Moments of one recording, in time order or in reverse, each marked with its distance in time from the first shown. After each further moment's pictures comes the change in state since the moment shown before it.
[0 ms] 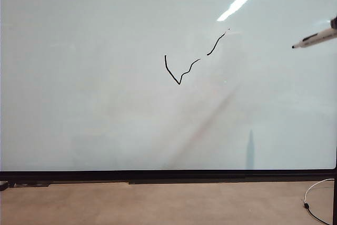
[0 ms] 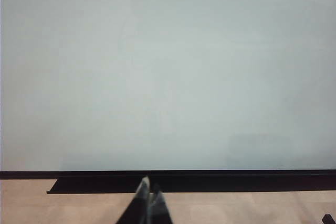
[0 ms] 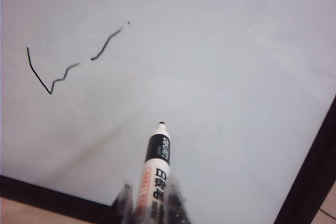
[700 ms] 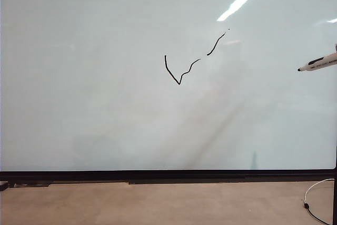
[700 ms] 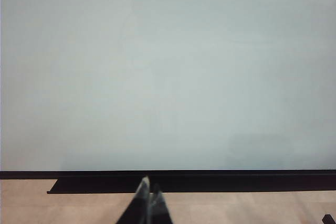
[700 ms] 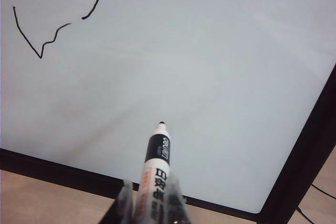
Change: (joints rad) left arm 0.000 0.000 0.000 0.000 0.000 0.000; right arm 0.000 -0.008 -0.063 -0.006 0.026 0.004
